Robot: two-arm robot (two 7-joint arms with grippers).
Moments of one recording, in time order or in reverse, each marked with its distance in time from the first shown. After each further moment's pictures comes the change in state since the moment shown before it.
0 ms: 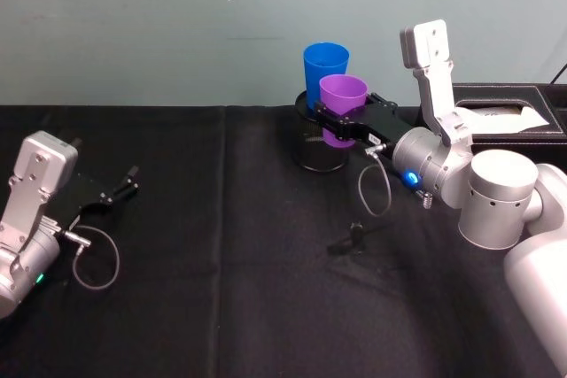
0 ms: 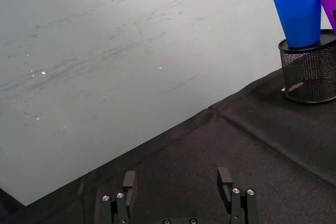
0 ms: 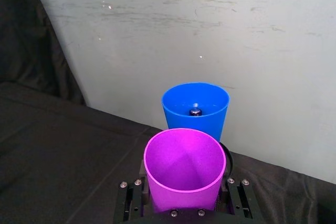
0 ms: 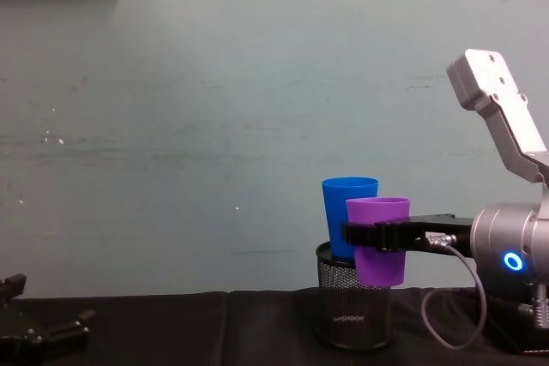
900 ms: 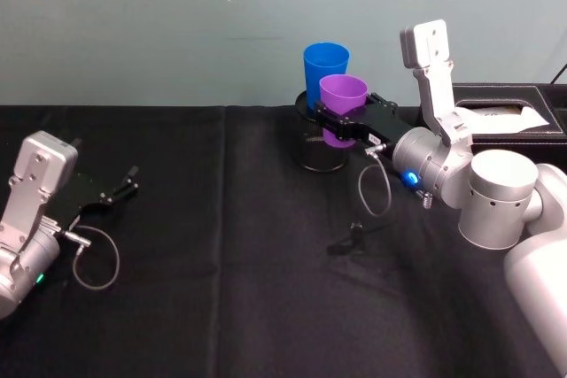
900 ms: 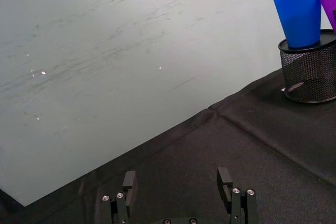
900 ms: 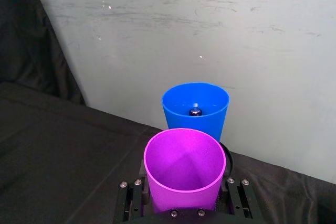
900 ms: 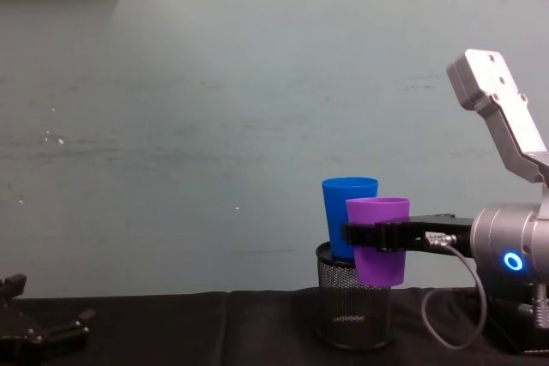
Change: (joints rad) left arm 0.000 0.000 0.000 0.000 0.000 0.000 0.000; right arm 0.000 0.000 0.000 0.000 0.000 0.000 0.000
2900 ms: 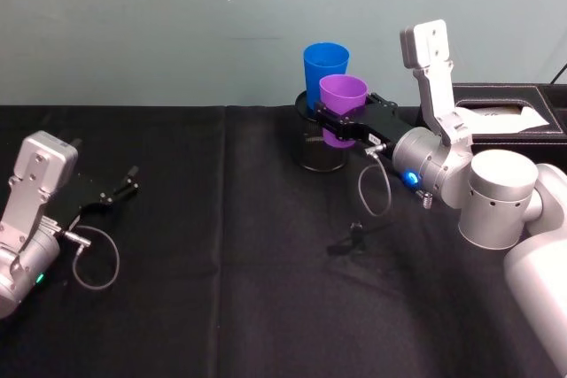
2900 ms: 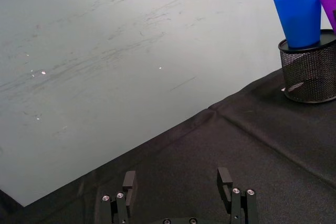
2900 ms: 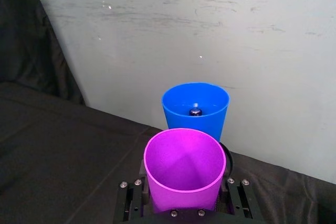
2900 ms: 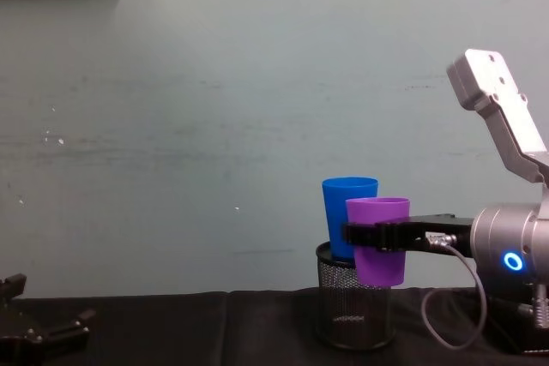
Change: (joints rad) left arm 0.000 0.000 0.000 0.000 0.000 0.000 0.000; right arm 0.000 0.000 0.000 0.000 0.000 0.000 0.000
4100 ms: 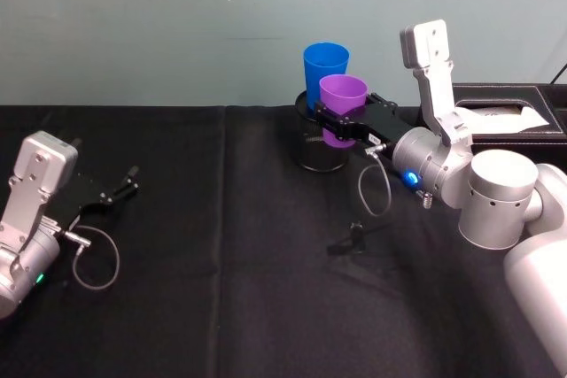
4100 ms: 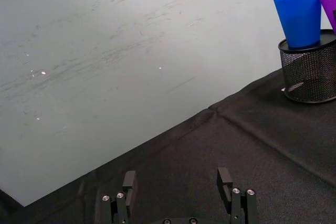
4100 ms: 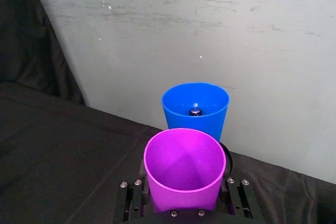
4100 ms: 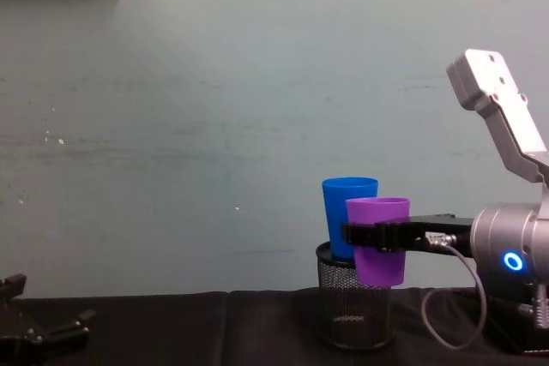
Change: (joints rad) left arm 0.000 0.000 0.000 0.000 0.000 0.000 0.000; right arm 0.000 0.000 0.000 0.000 0.000 0.000 0.000
